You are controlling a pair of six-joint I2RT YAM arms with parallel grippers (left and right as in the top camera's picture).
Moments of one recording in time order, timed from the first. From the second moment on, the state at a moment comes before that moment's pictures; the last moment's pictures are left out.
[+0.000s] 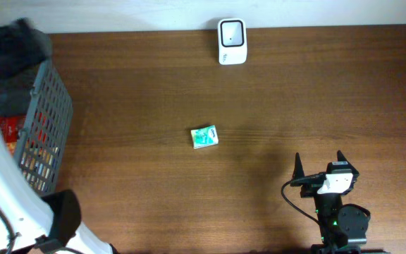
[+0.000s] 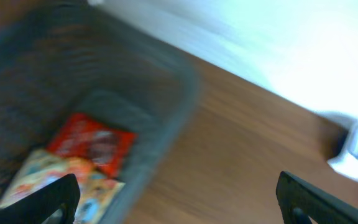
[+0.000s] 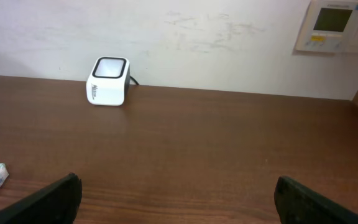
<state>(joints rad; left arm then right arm) 0.26 1.88 2.82 -1.68 -0.07 -0.23 0.00 0.01 0.01 -0.08 -0.01 -0.06</state>
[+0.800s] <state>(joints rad) 0.71 1.91 1.54 -0.96 -0.09 -0.28 0.00 0.01 0.01 -0.08 0.00 -0.06</state>
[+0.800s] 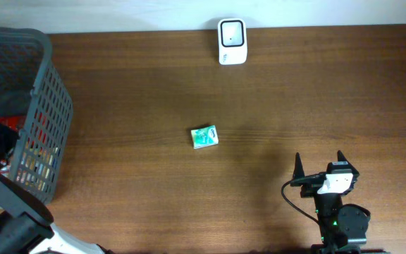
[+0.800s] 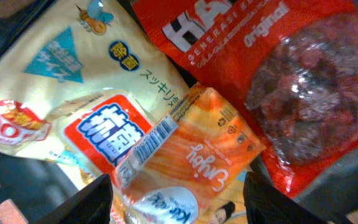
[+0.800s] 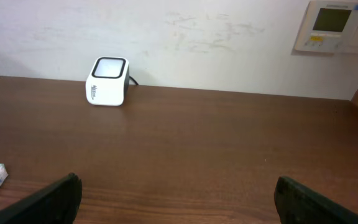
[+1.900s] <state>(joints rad) 0.44 1.44 1.99 -1.19 0.40 -0.23 0.00 0.01 0.01 -0.08 0.00 -0.06</state>
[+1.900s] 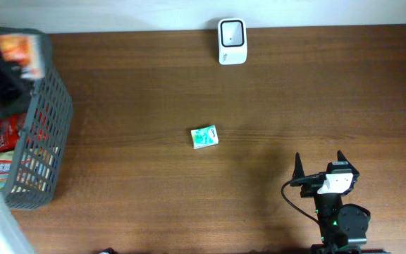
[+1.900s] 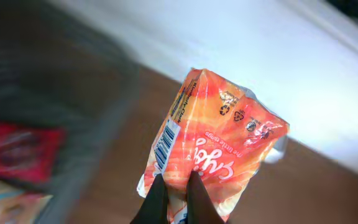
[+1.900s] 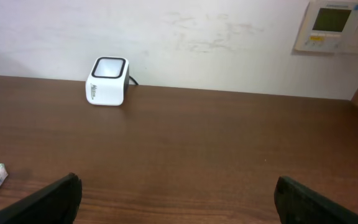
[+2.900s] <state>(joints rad) -0.61 2.22 1.92 -1.15 0.35 -0.23 0.00 0.01 0.01 -0.08 0.00 -0.07</state>
